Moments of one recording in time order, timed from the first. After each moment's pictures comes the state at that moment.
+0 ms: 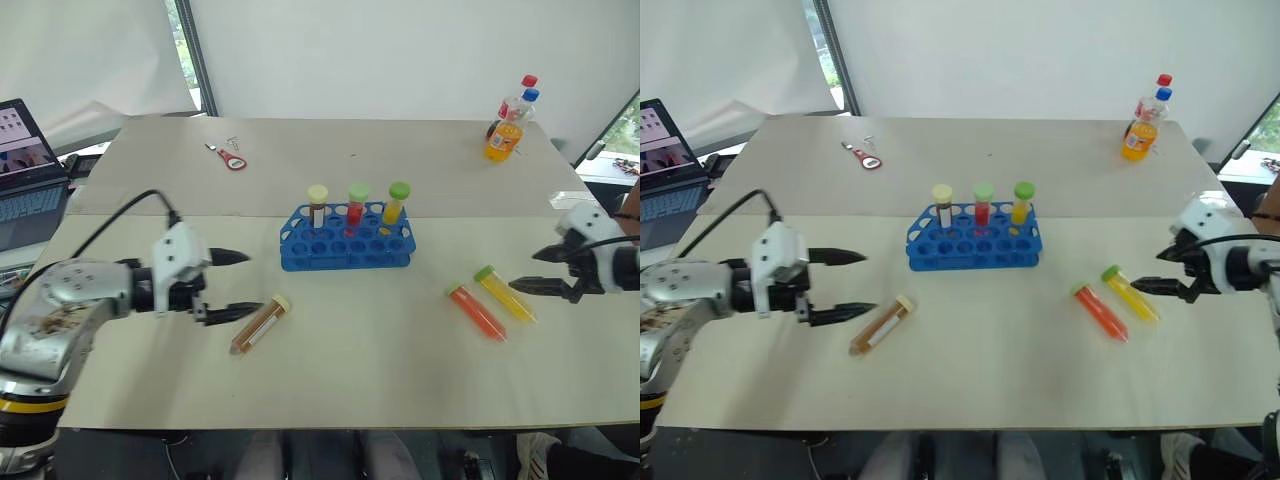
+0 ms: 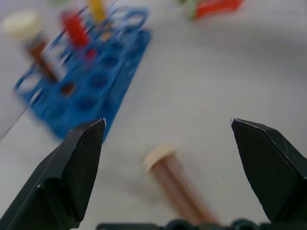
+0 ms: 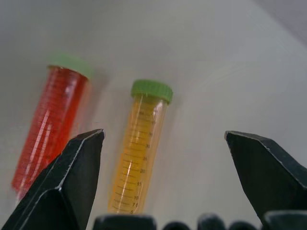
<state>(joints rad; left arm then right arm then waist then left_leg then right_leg) -0.34 0.90 0.04 -0.44 -0.53 0.52 -1.11 -0.68 -1.06 0.12 0.49 0.05 0.54 1.21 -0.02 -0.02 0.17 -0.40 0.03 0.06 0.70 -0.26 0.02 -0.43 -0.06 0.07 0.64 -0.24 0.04</state>
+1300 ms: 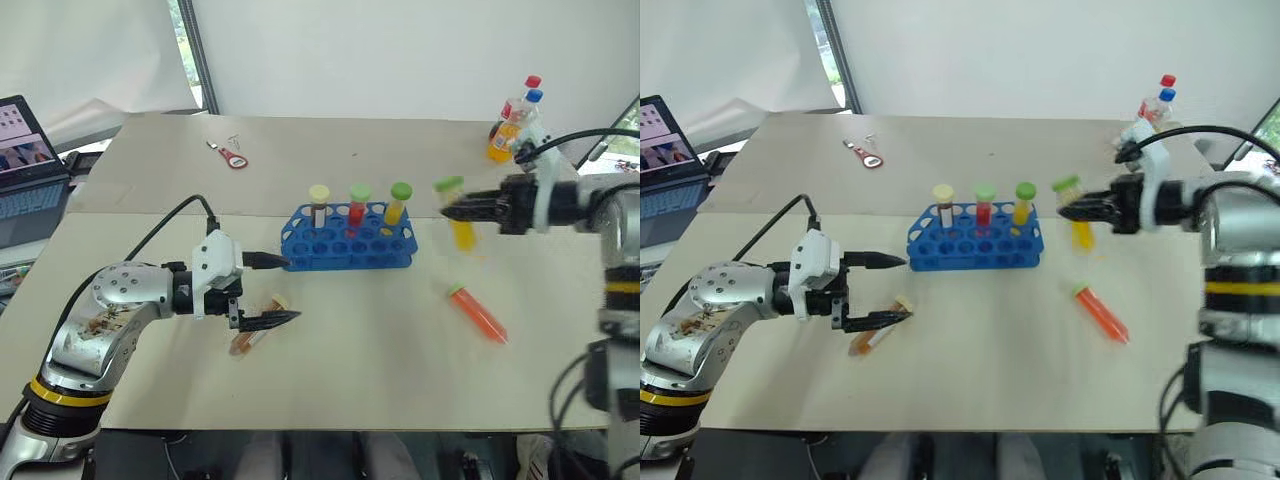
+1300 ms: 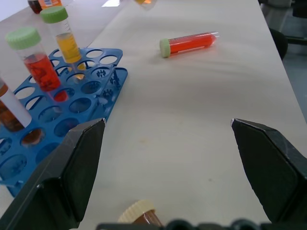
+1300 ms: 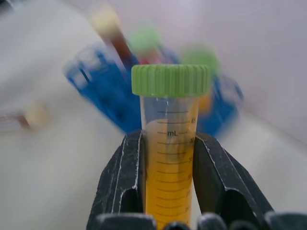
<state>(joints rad) -0.31 0.77 0.00 -0.36 -0.51 0.42 -1.08 -0.77 -0.61 -0.23 -0.02 0.24 0.98 1.09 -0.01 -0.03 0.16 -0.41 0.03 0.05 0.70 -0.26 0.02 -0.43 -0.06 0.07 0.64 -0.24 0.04</state>
